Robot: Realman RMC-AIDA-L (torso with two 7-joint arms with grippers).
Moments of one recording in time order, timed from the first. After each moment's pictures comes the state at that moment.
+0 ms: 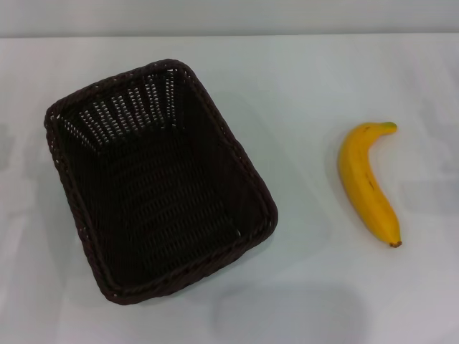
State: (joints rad) left arm -0.38 -2.08 0.19 -0.03 0.97 1.49 -0.52; right arm 0.38 2.02 2.02 0.23 -0.27 1.04 -2.76
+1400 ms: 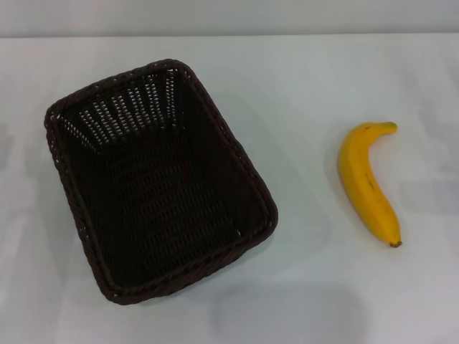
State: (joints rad) left arm -0.38 -2.08 0.19 -0.02 0.97 1.51 -0.54; right arm 0.38 2.02 2.02 0.23 -0.27 1.04 -2.75
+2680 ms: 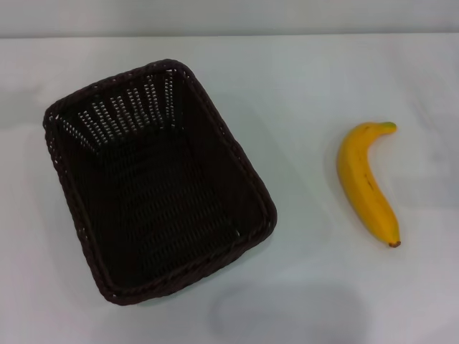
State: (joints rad) left arm -0.63 -1.64 0.71 0.90 2.09 1.55 -2.15; right arm 0.40 2.02 2.05 0.26 -0.25 1.08 -2.76
